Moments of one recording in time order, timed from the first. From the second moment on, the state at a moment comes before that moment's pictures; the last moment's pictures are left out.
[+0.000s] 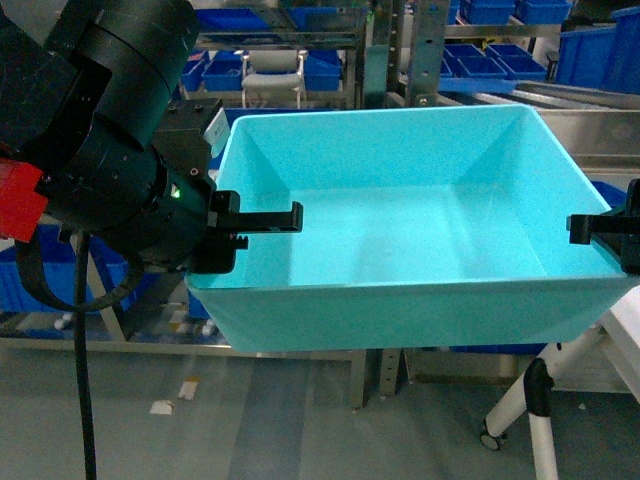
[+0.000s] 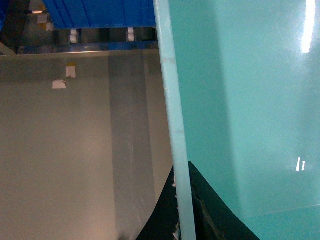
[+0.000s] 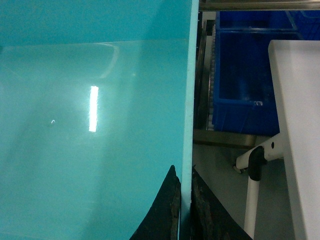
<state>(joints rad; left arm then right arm) -0.35 1.84 1.08 -0.09 -0.10 -0.24 0.10 1.71 0.73 0.52 -0.11 0.09</state>
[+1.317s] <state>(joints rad) -0.35 1.84 1.08 -0.09 -0.10 -0.24 0.10 1.71 0.73 0.52 -0.11 0.09</state>
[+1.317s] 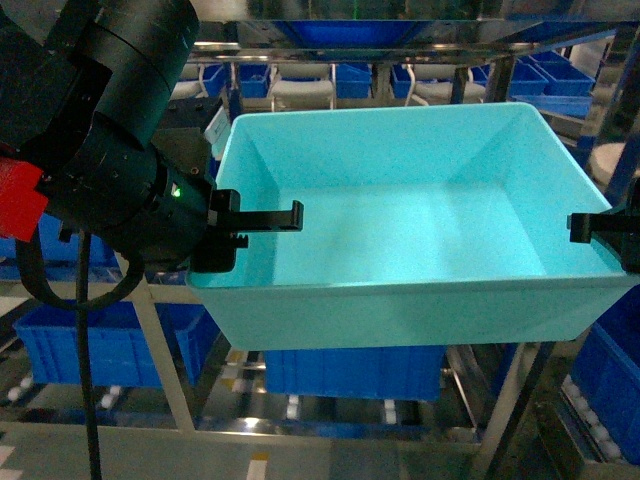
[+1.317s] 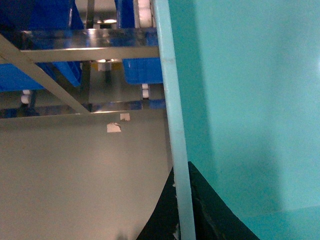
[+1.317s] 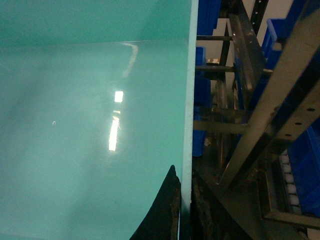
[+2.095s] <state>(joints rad) -0.34 1.84 1.08 -0.08 -0.10 -0.24 0.10 1.71 0.73 0.53 -0.11 0.09</state>
